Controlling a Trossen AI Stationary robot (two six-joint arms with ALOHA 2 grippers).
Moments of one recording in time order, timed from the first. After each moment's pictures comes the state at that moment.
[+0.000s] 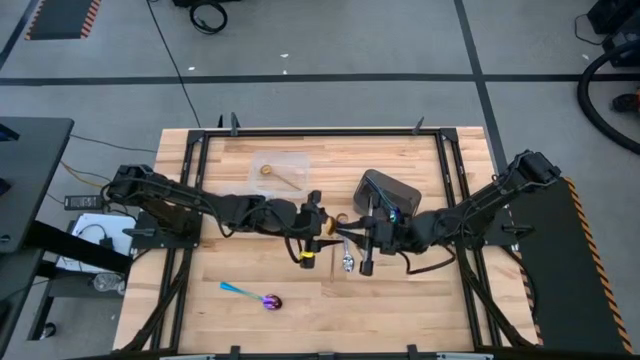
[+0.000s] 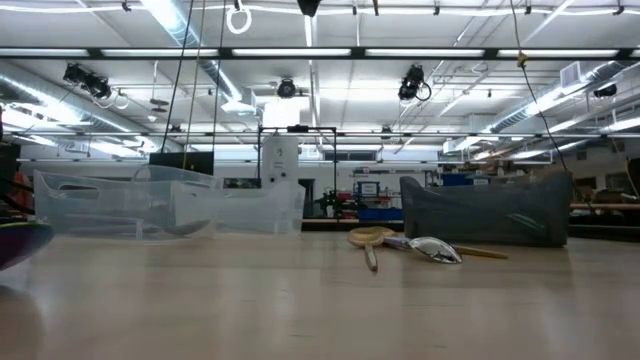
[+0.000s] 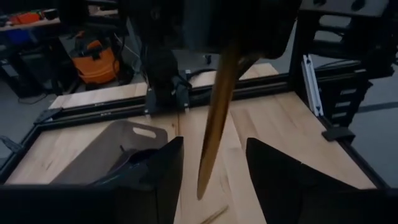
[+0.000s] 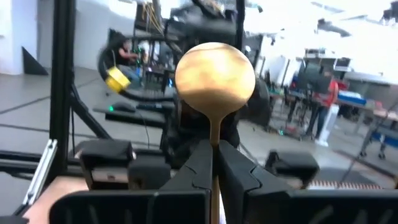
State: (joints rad) left arm -0.21 1.57 1.17 0.14 -0.16 0.07; right arm 0.45 1.41 0.87 0.69 0.57 -0.28
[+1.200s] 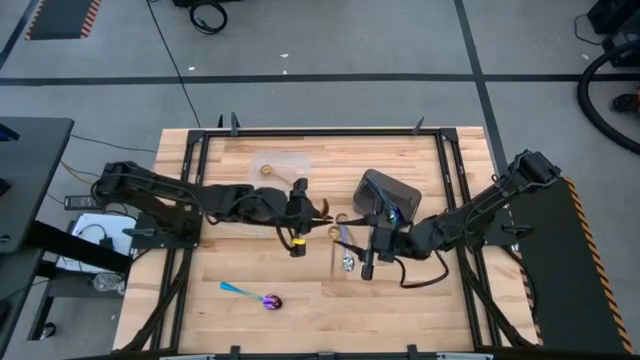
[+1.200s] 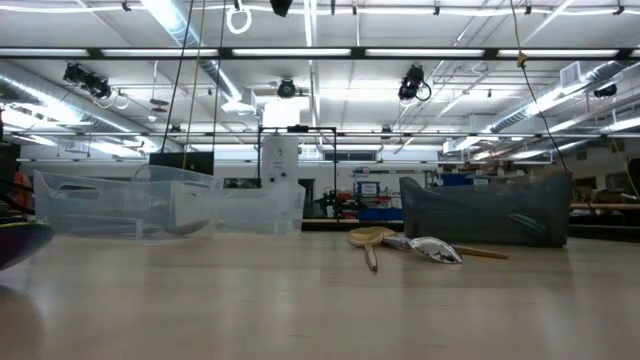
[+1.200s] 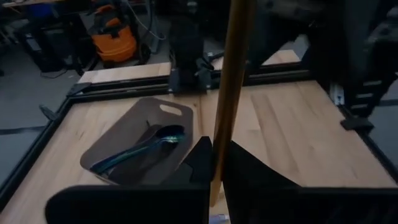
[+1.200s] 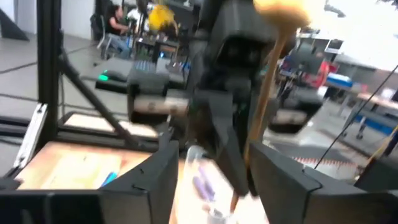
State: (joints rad) left arm -0.17 1.46 1.17 -0.05 -0.21 0.03; right arm 0.50 1.41 0.87 0.58 0.68 -0.28
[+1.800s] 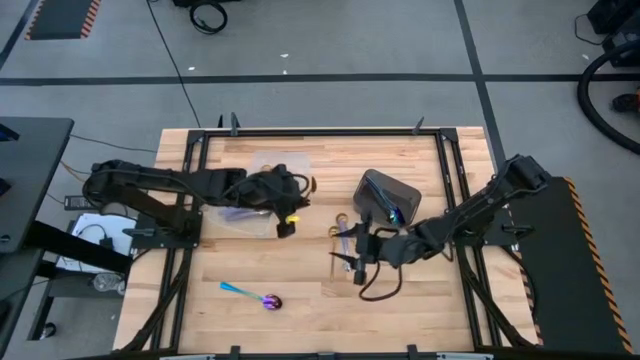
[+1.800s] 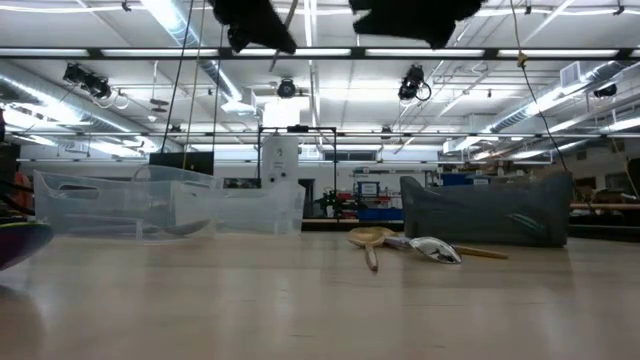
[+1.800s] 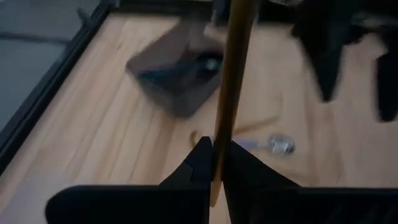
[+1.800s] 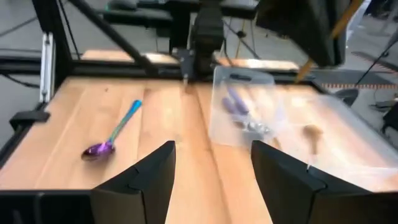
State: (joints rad) left arm -0.07 1.36 1.17 -0.43 -0.22 -0.12; right arm 0.47 1.51 0.87 0.30 0.63 0.09
